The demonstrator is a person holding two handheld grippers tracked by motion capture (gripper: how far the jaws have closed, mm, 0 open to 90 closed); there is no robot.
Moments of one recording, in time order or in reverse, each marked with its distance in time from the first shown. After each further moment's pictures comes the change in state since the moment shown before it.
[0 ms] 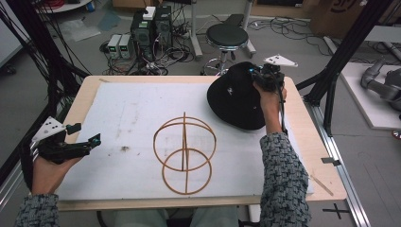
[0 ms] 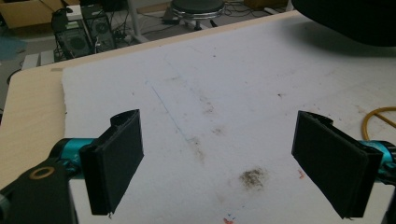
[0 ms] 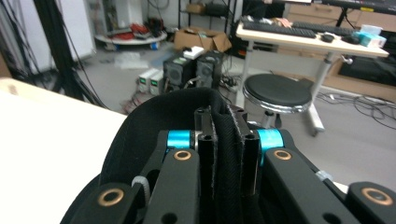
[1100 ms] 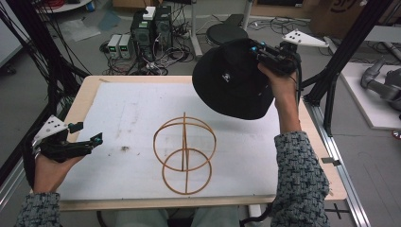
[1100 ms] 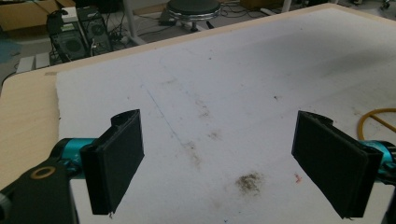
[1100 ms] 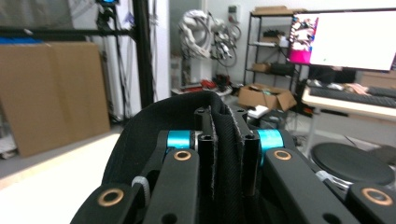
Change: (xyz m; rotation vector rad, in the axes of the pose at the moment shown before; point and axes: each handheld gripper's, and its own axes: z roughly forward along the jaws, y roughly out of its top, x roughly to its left) left arm -0.002 0.003 0.003 -0.003 -0.015 0.005; right arm 0.017 0.083 -0.066 -0.214 0.303 0.005
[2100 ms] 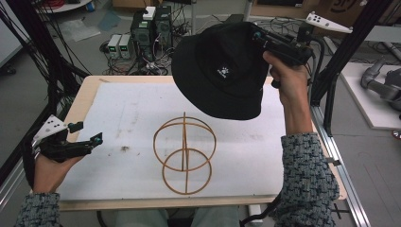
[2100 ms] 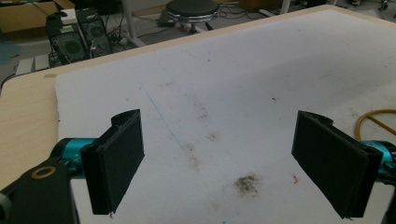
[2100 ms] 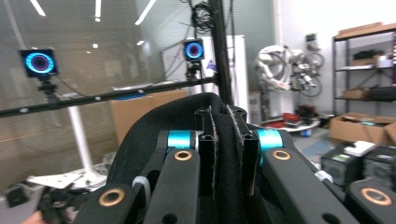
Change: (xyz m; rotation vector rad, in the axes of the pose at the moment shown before) left arm -0.001 0.001 0.000 -0.009 -0.002 0.000; right arm 0.020 0.048 -0.024 -0.154 0.345 0.170
